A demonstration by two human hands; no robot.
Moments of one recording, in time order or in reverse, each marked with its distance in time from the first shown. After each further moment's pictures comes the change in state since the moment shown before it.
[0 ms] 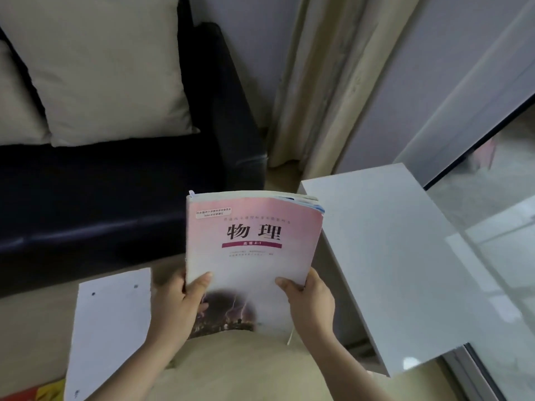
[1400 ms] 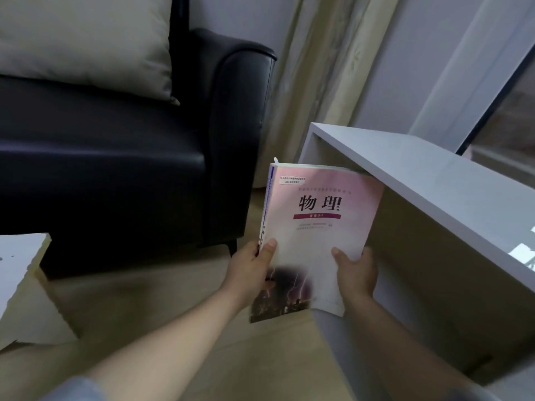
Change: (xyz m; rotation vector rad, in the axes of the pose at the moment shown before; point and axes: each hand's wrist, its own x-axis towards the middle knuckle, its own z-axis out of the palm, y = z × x) left_hand 0.135 -0.196 0.228 -0.398 -0.354 0.317; right_hand 0.203 0.229 0.114 0.436 0.587 -0.227
